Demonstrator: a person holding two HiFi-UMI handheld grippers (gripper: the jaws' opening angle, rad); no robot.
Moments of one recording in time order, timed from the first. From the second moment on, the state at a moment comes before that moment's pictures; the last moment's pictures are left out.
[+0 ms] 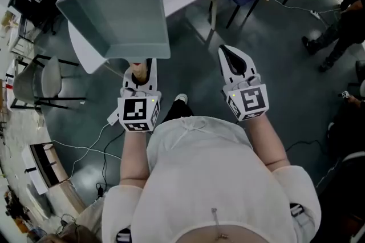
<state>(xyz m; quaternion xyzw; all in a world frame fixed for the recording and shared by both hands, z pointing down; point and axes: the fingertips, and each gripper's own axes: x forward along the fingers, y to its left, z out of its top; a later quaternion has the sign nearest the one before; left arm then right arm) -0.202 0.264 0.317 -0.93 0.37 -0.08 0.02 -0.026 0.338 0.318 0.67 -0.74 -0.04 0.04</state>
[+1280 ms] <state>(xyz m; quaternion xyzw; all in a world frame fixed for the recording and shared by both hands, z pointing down) -0.097 -0.101 0.355 -0.92 0.37 -0.12 -0.03 0.093 -0.038 0.340 0.66 -0.74 0.00 0.07</state>
